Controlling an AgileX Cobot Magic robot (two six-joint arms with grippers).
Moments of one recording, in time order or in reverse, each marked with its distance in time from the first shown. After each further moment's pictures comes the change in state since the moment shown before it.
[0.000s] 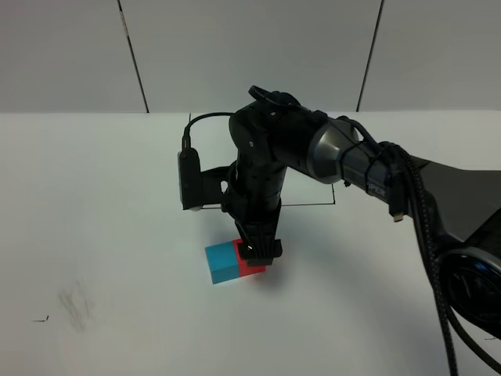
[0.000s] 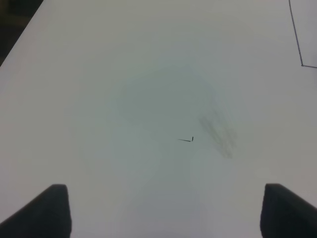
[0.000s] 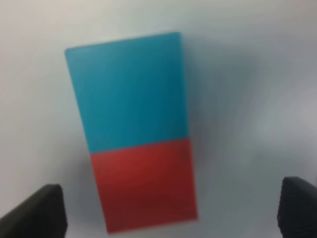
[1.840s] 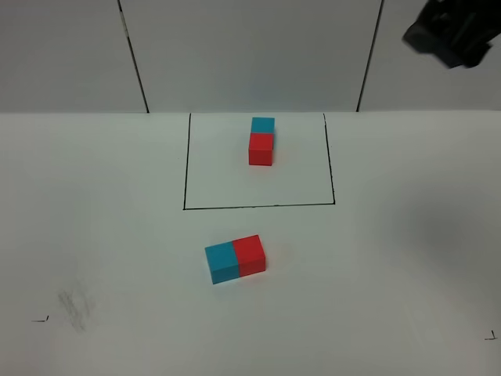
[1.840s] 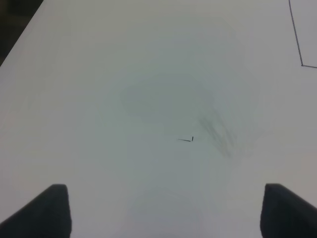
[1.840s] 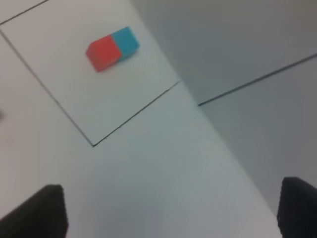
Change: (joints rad) left arm 0.000 0.000 0.000 0.000 0.000 0.000; right arm -0.243 -0.808 0.002 -0.153 0.148 0.479
